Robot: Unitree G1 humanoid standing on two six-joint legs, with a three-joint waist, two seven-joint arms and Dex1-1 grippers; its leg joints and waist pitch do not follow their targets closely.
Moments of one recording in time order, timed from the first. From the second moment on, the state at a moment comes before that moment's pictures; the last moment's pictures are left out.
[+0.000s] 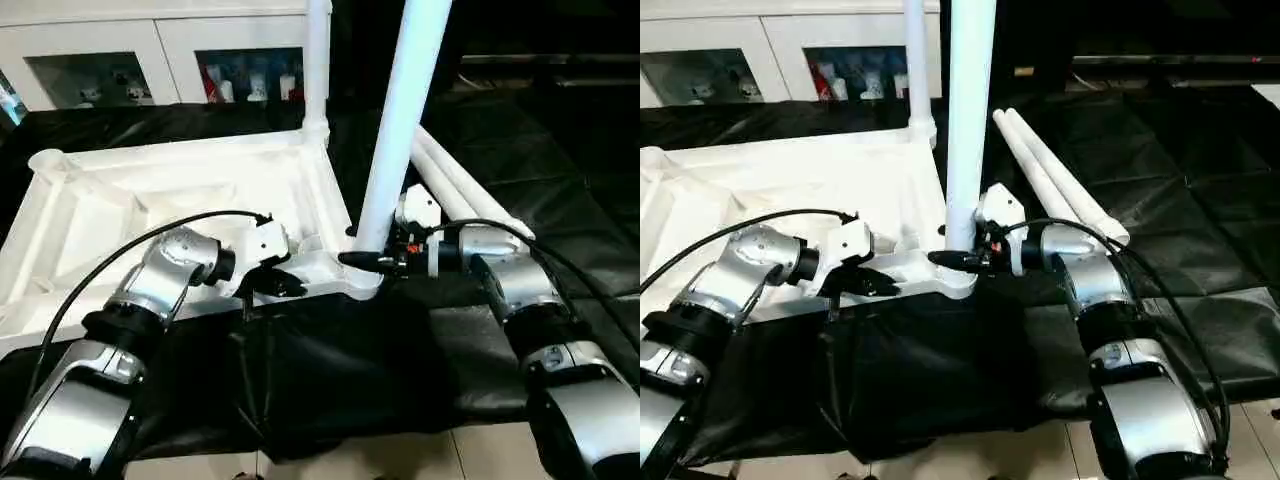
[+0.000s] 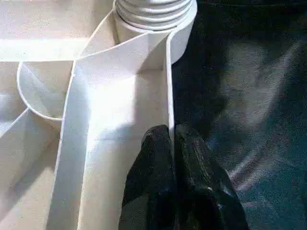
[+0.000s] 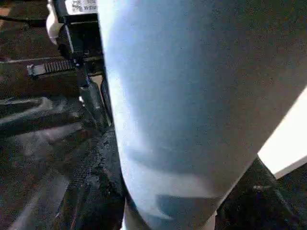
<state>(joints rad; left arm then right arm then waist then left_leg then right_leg) -0.72 0.43 -0.30 0.68 0.05 0.05 -1.25 -0.74 -0.28 0.09 0.80 0.05 -0.08 1.24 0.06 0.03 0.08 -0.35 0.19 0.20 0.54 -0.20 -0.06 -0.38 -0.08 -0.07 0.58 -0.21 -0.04</state>
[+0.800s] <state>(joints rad) -0.78 0.09 -0.21 0.69 0.11 0.46 -0.64 -0.86 -0.06 -0.05 1.05 0.05 -0.02 0.22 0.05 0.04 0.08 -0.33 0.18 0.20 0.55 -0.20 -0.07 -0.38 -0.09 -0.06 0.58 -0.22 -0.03</state>
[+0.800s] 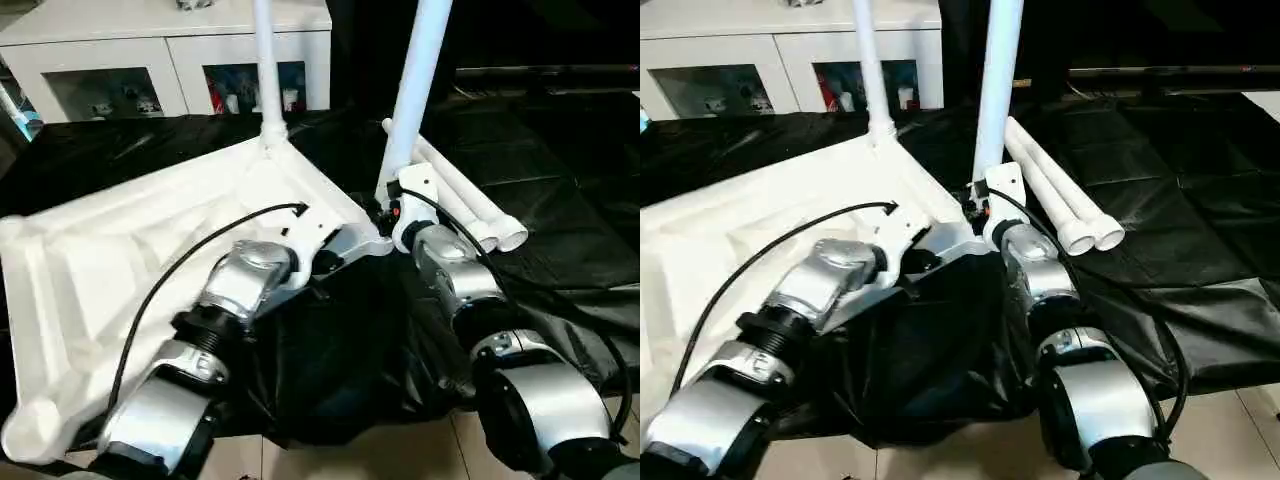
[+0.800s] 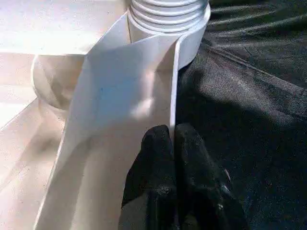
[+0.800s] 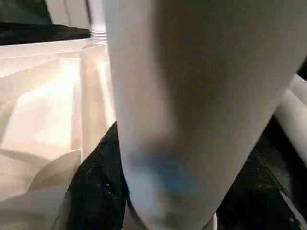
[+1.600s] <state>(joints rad) -0.71 0.17 -0.23 0.56 0.09 0.39 -0.75 -0.87 -0.07 -0.10 1.12 0.08 -0.02 0.40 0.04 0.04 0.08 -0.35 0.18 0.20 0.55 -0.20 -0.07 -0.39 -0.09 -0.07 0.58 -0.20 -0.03</state>
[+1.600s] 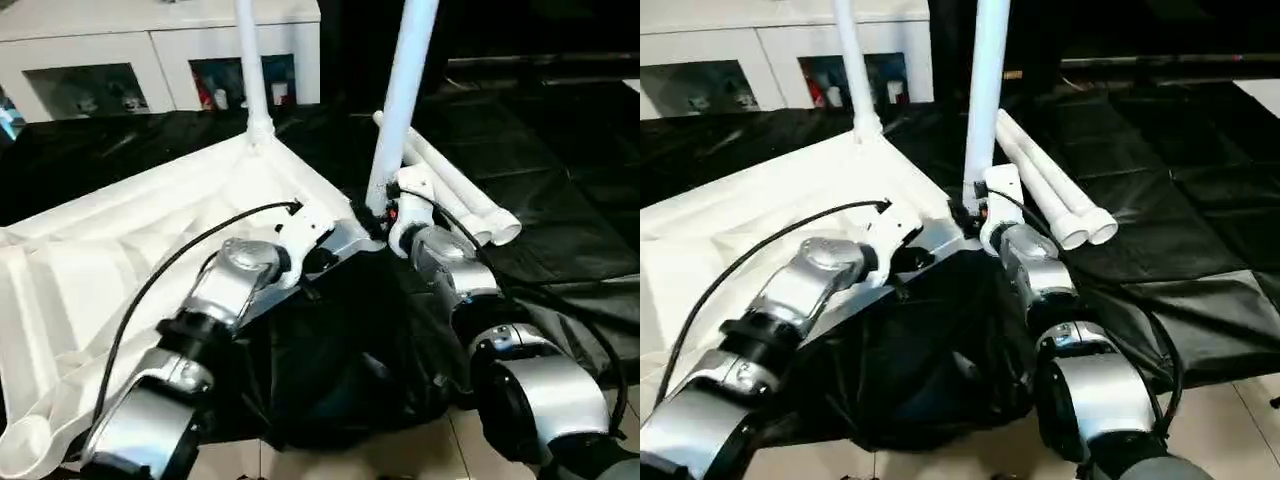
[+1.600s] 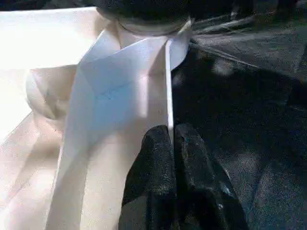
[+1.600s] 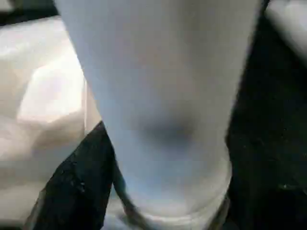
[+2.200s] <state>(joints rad) -0.54 0.33 -0.25 0.36 0.01 0.26 -0.98 -0.54 -0.28 0.02 0.63 0.12 0.01 0.91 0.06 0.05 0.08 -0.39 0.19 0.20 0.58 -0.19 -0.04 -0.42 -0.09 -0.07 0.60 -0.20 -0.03</state>
